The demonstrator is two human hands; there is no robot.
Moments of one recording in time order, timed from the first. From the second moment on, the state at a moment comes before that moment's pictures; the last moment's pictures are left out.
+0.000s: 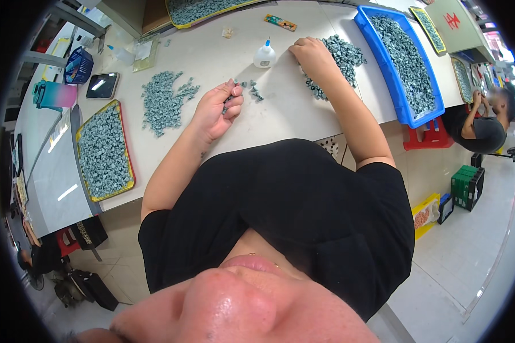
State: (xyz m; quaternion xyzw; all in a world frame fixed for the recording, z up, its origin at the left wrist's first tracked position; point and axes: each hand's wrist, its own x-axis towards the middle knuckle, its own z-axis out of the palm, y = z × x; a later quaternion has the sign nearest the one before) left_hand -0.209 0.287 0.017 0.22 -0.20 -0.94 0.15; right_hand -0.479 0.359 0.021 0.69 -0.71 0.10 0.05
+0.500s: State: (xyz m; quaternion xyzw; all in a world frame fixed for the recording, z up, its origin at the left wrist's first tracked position) left_hand -0.207 0.290 0.024 0.18 -0.16 -0.96 0.14; right_hand -0.417 0.378 0.070 0.59 -0.57 0.50 -0.26
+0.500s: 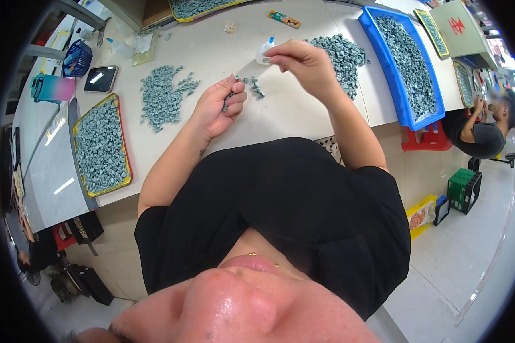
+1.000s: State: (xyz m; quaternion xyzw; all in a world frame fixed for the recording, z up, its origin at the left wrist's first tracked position) left_hand -0.207 0.289 0.029 0.15 -0.15 -0.97 0.15; right_hand -0.370 0.357 0.055 0.65 -0.56 0.48 -0.17
